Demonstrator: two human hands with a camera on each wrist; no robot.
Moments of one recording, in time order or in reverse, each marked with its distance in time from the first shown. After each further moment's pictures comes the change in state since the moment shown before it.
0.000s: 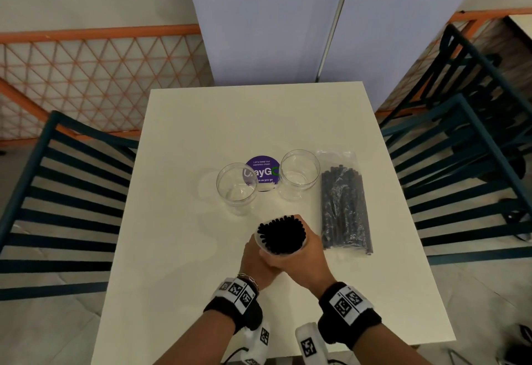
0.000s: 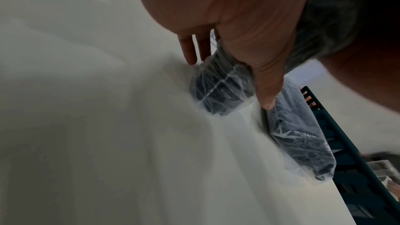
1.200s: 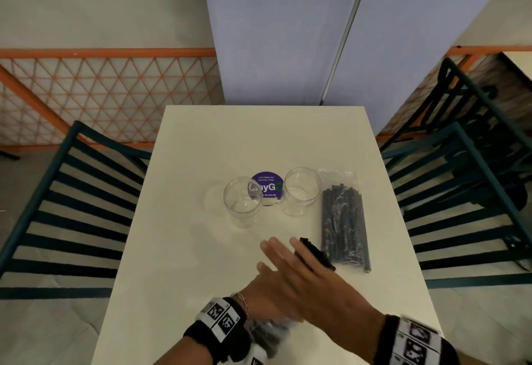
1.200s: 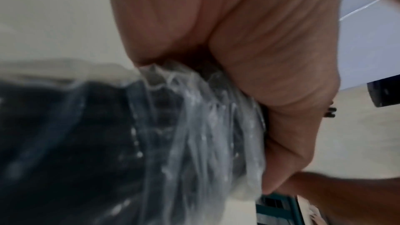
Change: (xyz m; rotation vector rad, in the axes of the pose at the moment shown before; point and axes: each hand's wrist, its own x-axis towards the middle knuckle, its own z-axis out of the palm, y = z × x) left_hand -0.044 0.055 -0.018 0.057 -0.074 -0.046; right_hand -0.049 -0.096 -0.053 -1.863 -0.603 -0.857
